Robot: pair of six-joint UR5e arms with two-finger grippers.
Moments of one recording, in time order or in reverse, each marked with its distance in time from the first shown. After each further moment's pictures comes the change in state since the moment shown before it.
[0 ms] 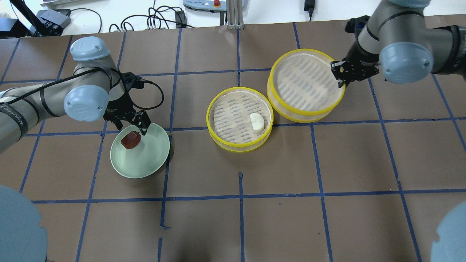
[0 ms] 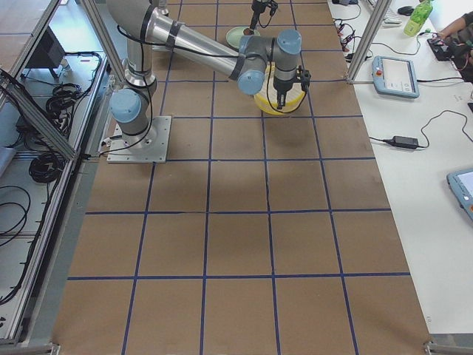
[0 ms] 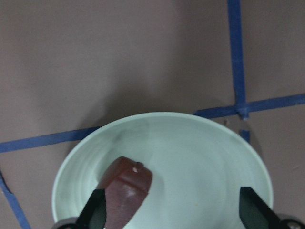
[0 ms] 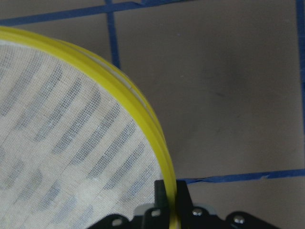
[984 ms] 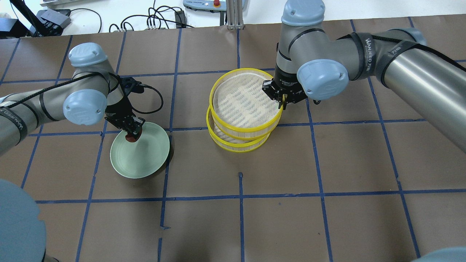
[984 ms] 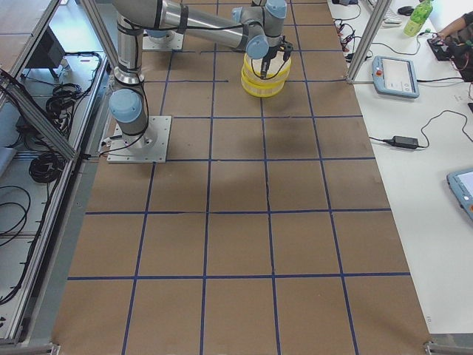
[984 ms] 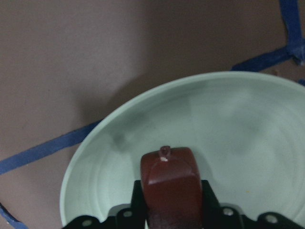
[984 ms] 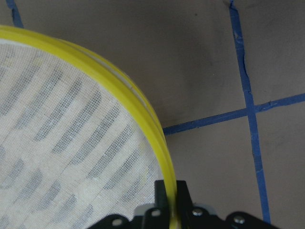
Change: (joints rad) left arm 0.022 0.006 0.003 -0.016 -0.074 -0.039; right arm 0.282 0.045 -0.033 0.099 -0.048 0.392
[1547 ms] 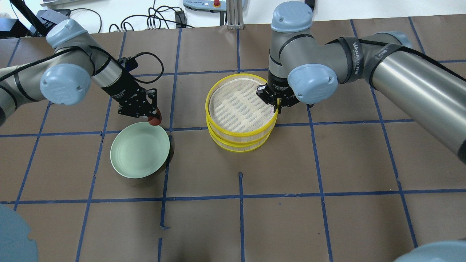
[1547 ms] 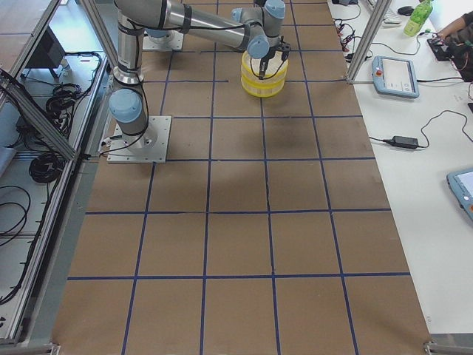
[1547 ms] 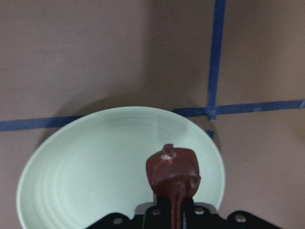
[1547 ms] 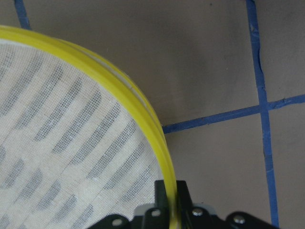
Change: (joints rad) left arm -0.009 0.047 0.108 -0.196 -0.401 -0.524; right arm 0.026 0.024 -0.004 -0.007 -0.008 0.003
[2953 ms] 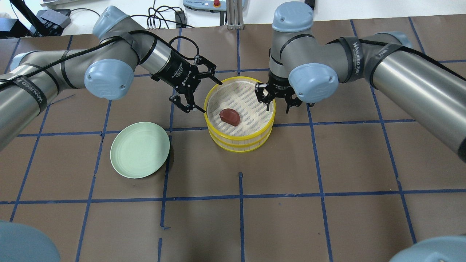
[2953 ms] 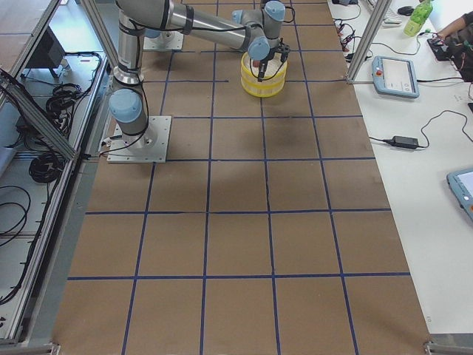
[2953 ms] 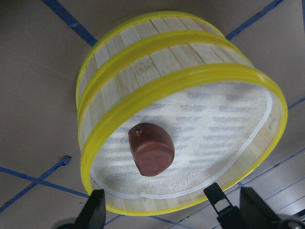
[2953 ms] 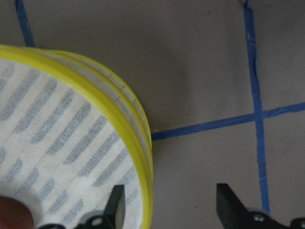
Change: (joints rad) left arm -0.188 -0.021 0.064 0.079 -0.220 -0.690; right arm -0.043 -0.019 -0.016 0.026 0.010 -0.069
